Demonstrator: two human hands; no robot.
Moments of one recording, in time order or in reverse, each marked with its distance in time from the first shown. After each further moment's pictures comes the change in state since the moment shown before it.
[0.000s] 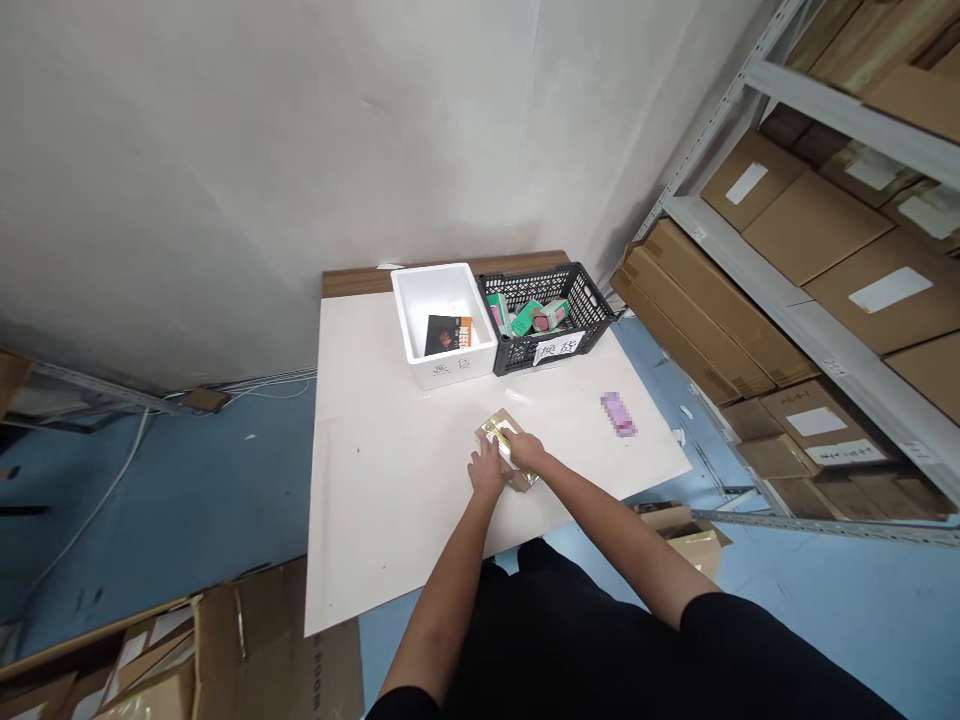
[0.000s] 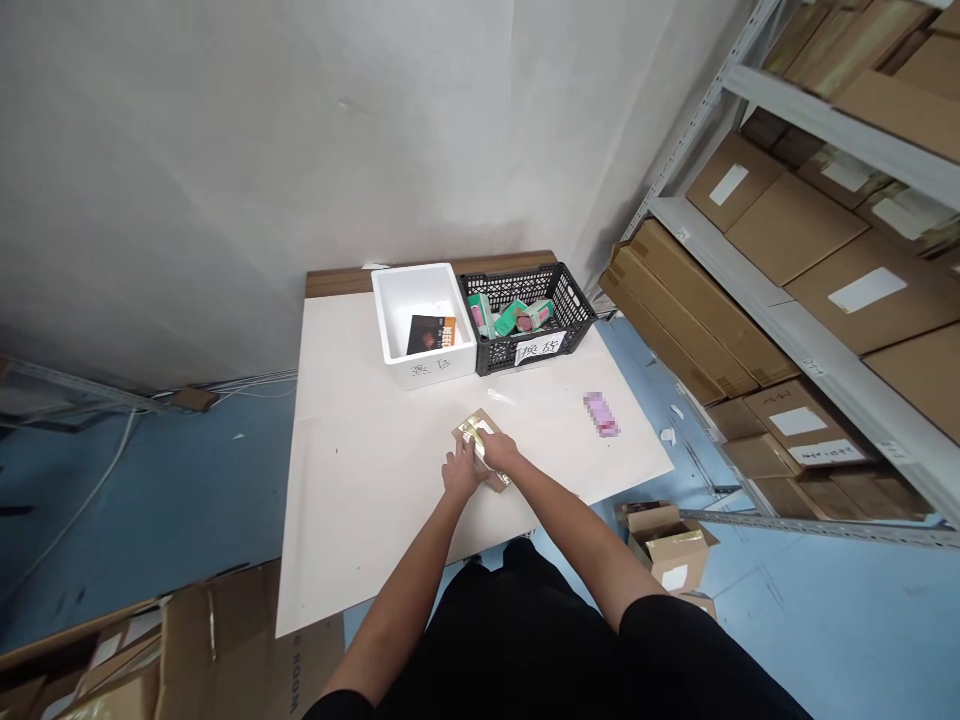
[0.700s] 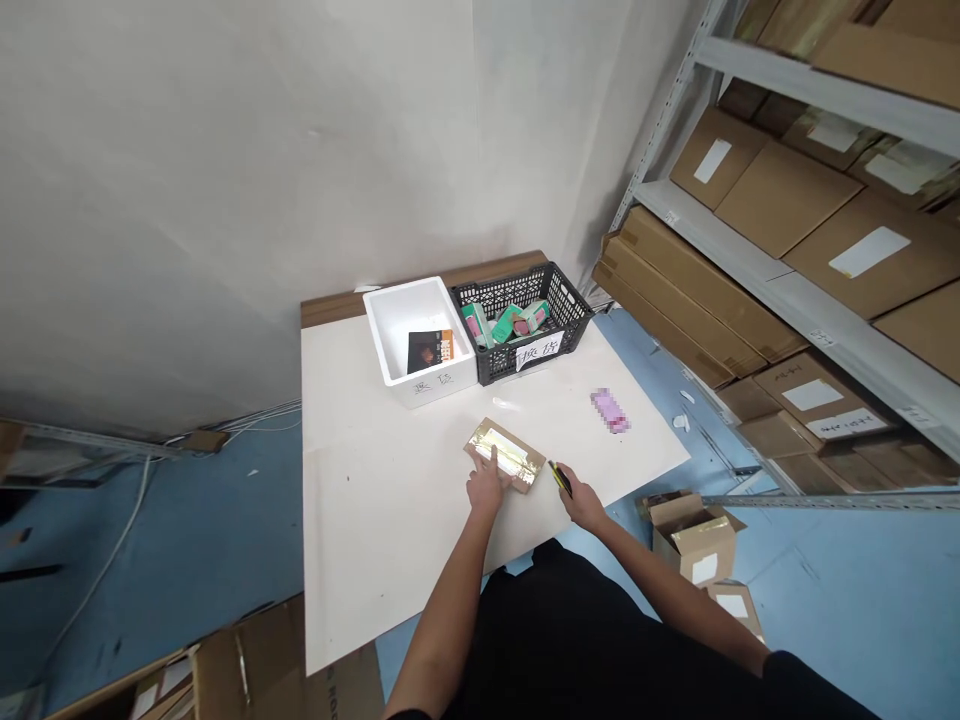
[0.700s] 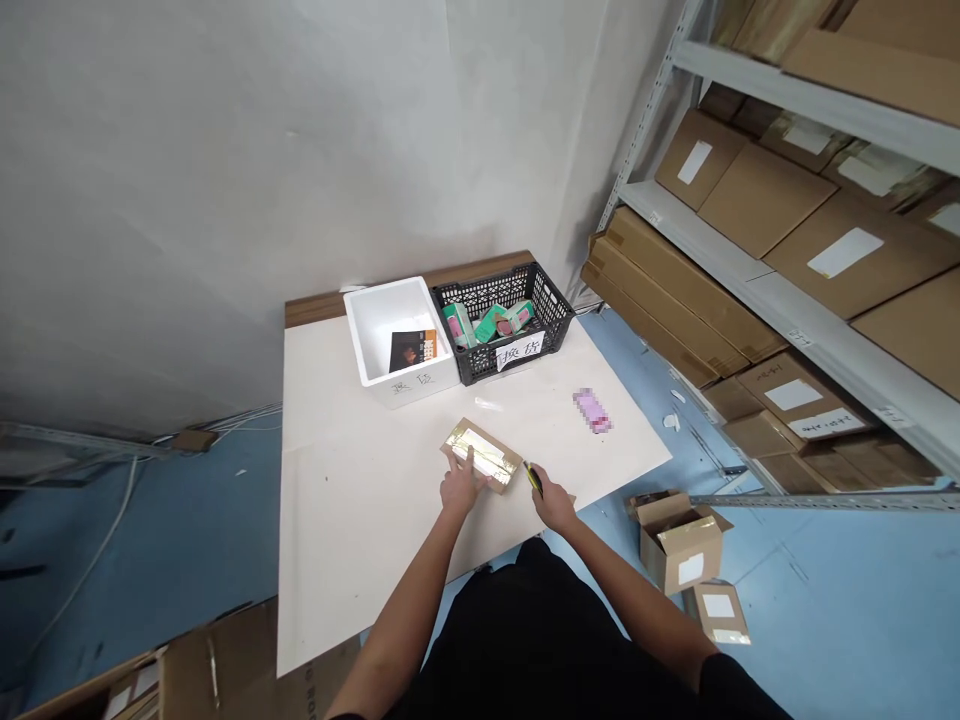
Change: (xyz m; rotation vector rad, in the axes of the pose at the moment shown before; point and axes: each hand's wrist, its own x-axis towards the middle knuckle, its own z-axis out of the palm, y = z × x) left_hand 0.000 0.023 0.014 0.127 0.072 -0.007; right_hand -0.123 0.130 0.056 0.357 0.164 0.172
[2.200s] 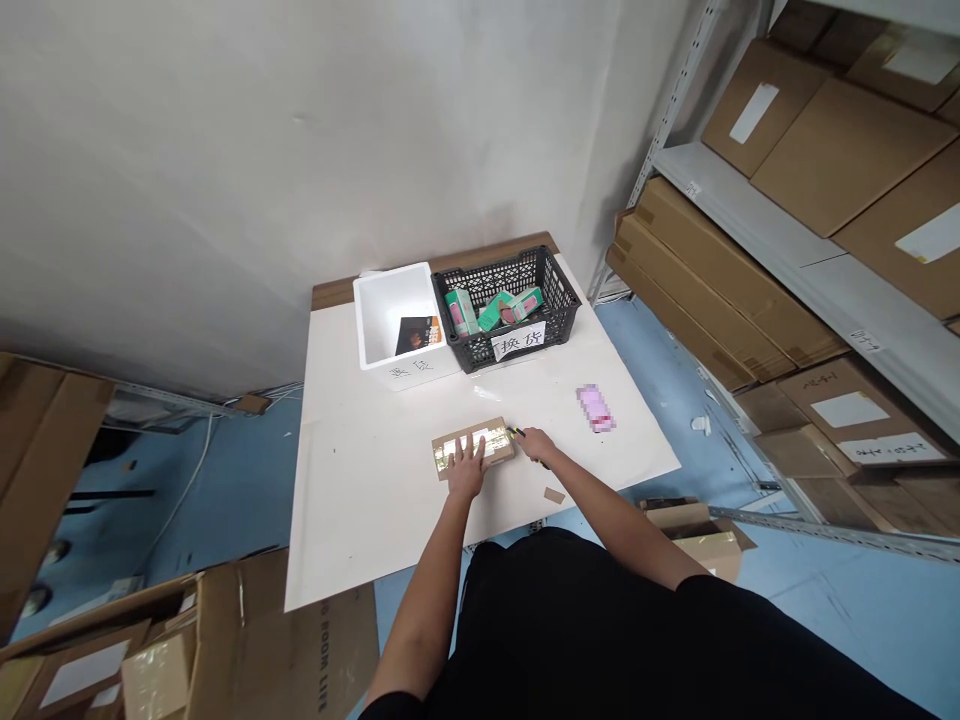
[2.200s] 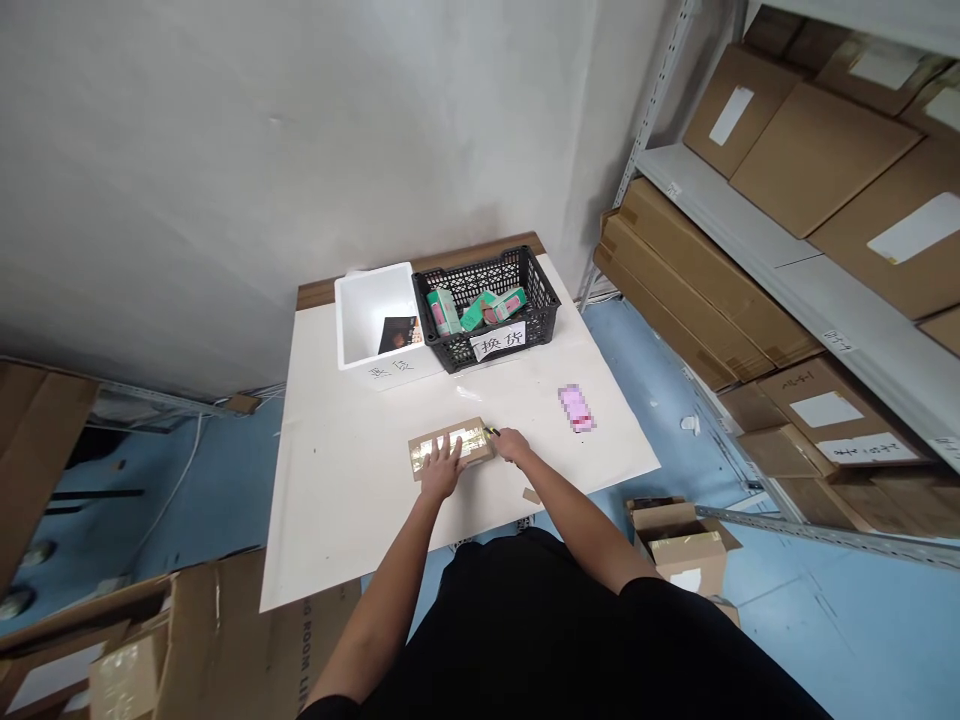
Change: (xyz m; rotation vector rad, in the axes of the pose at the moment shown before) left_hand 0.011 0.042 0.037 0.116 0.051 0.099; right_hand 0.147 0.003 -0.054 0.197 -0.256 0.028
